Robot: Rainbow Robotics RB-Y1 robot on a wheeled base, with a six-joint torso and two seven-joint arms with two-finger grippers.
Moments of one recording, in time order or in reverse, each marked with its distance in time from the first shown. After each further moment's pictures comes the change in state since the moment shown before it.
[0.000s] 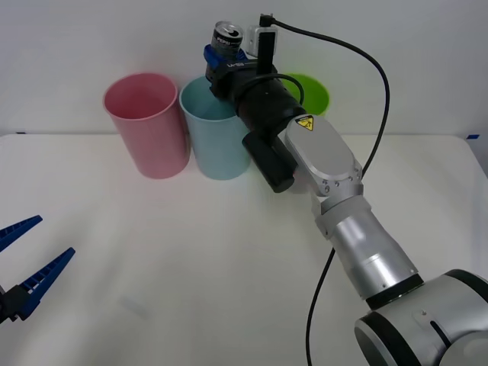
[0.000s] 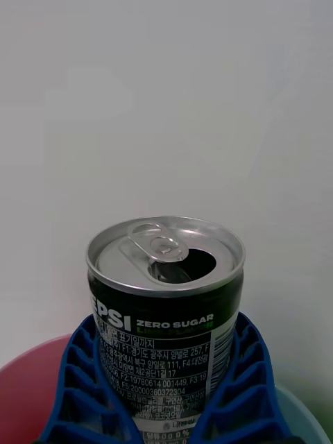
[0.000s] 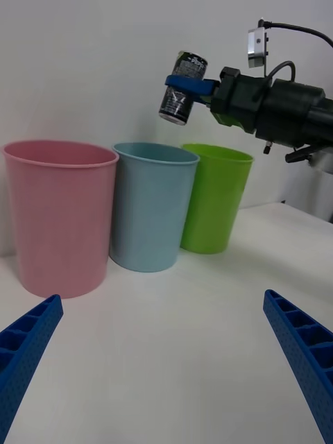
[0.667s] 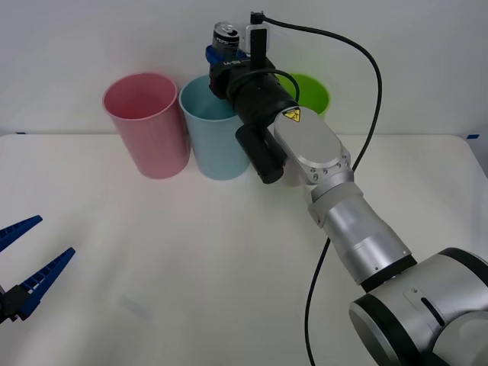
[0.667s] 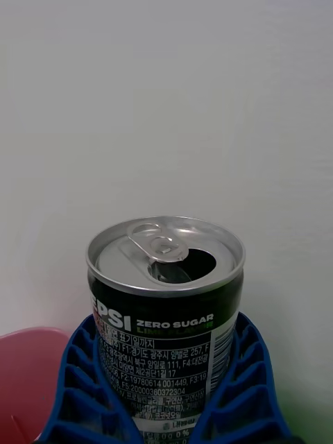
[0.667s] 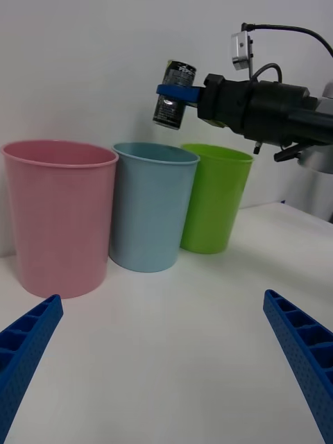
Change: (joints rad) right arm -0.064 0.000 0.018 0.096 0.016 0.058 0.018; left arm 0.000 0.000 0.000 0.000 0.000 0.000 0.000
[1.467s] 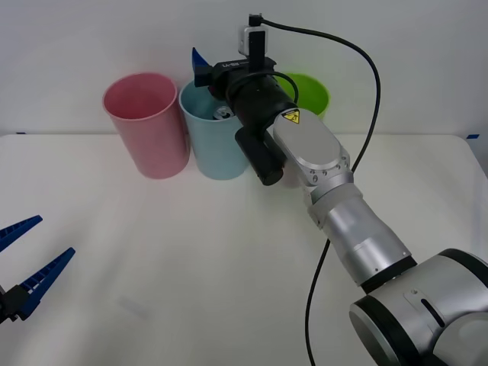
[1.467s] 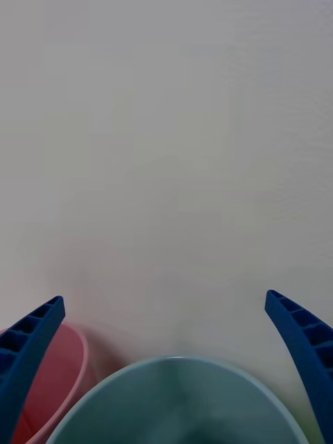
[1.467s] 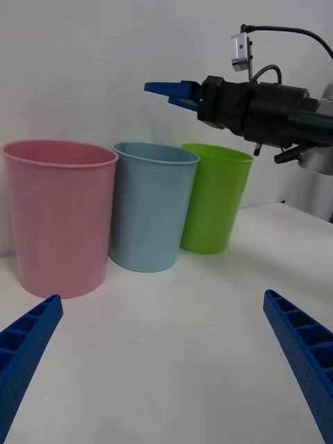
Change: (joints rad) right arm 0.010 0.000 0.002 -0.004 -0.003 -0.011 0.001; left arm 0.000 0.000 0.000 0.000 0.000 0.000 0.000
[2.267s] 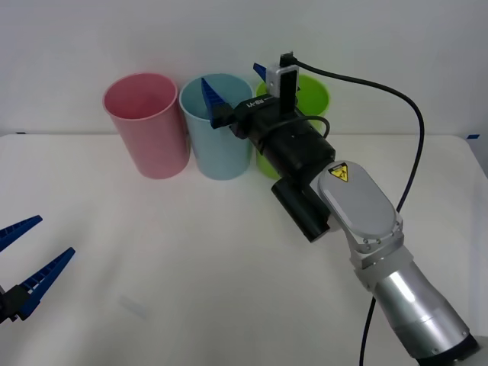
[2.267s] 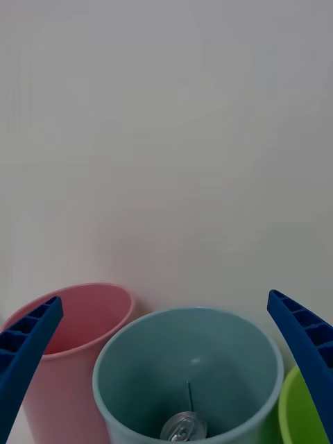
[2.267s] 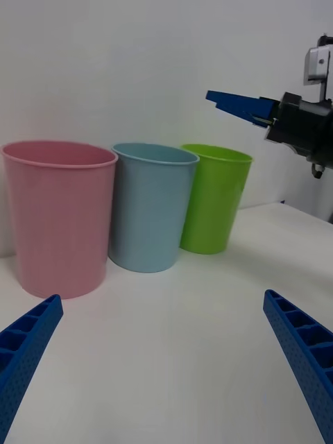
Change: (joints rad) right arm 0.407 -0.190 0.144 -0.540 -0.021 -0.092 -0.018; left arm 0.000 0.000 0.000 0.000 0.000 0.000 0.000
